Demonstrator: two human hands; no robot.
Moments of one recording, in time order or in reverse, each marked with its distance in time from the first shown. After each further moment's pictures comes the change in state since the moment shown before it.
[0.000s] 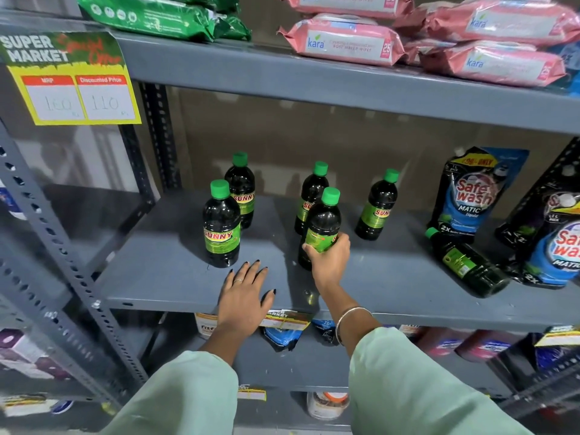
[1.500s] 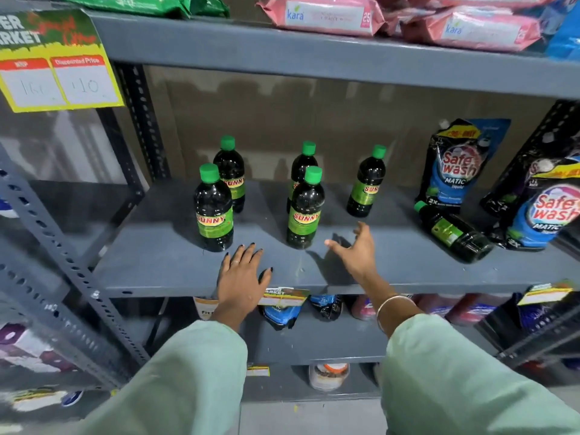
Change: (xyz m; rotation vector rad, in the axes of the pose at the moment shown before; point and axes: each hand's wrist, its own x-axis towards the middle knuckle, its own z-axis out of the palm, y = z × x) left_hand -0.001 0.002 -0.006 -0.047 -0.052 0.004; right_hand 0.010 0.037 -0.070 -0.193 -0.173 0.023
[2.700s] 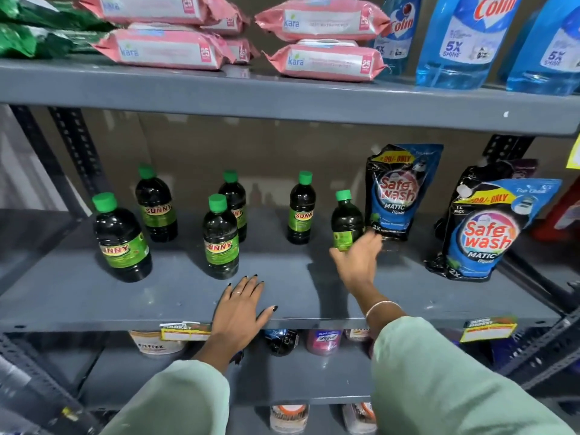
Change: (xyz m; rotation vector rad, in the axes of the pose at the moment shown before) left_hand 0.020 0.161 0.037 0.074 0.001 0.109; right_hand 0.090 0.054 -0.129 -0.259 0.298 -0.056
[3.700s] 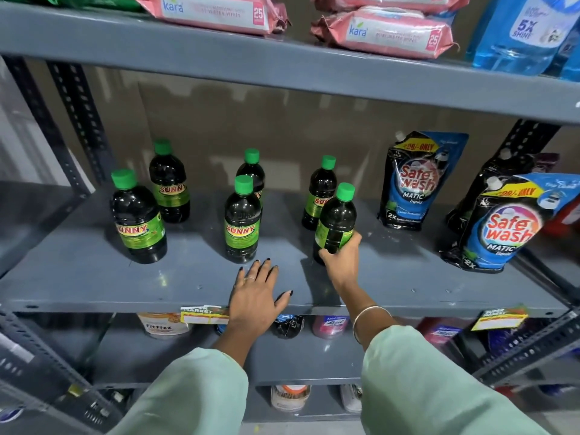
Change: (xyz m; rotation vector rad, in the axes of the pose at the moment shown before) left_hand 0.000 -0.010 0.003 0.007 -0.007 -0.027; right_hand -0.049 -0.026 0.047 0.369 -0.153 0.105
